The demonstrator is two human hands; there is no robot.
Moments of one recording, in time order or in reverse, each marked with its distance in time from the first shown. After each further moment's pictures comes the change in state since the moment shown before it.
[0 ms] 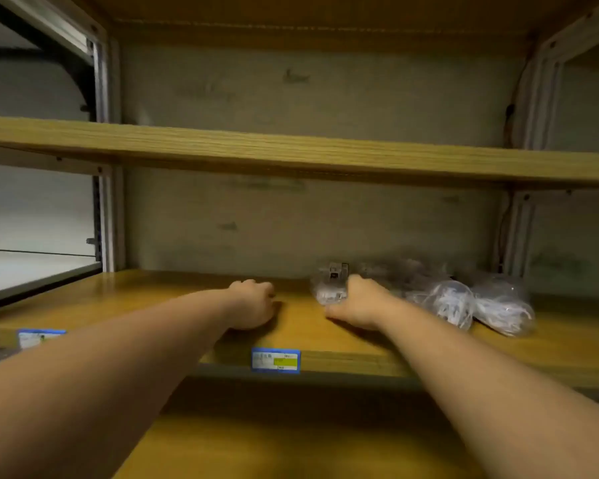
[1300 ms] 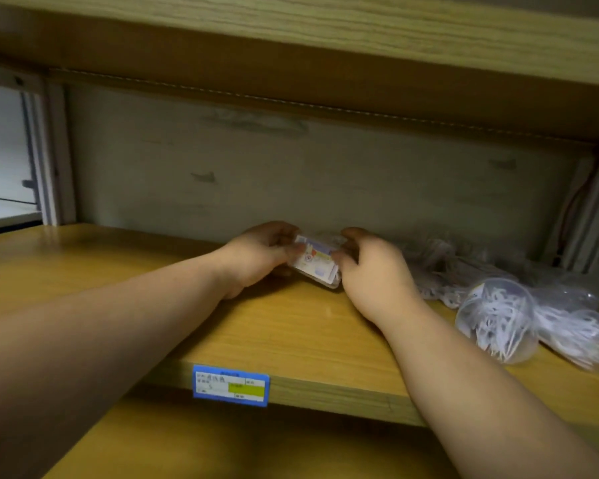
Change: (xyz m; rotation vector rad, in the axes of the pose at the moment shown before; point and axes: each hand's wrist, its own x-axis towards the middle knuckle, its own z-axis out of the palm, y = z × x) left_hand 0.089 0.018 0.029 -1.115 0.166 0.178; right_hand 0.062 0.016 0.019 0.211 0.376 -0.177
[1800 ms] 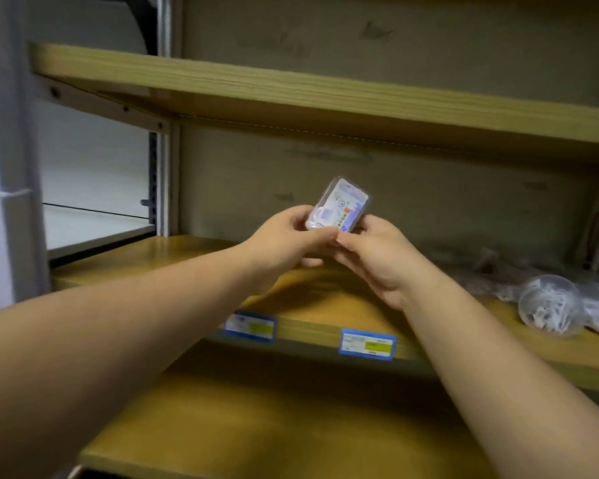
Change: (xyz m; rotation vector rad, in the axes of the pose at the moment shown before) left_hand -0.107 0.032 -0.109 -0.184 -0.048 0.116; right_hand -0.045 -0.147 0.014 1.089 -0.262 0.219
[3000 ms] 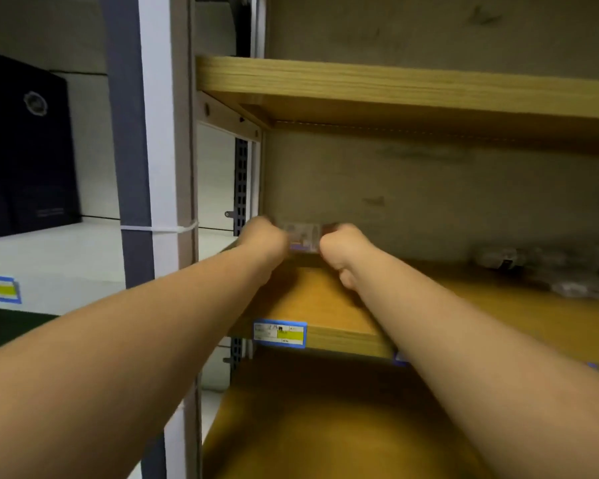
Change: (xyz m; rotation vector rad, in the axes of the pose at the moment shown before) left_hand 0.013 -0.038 -0.215 0.479 0.547 -0.291; right_hand 0.110 0.048 0.225 -0.506 0.194 0.131
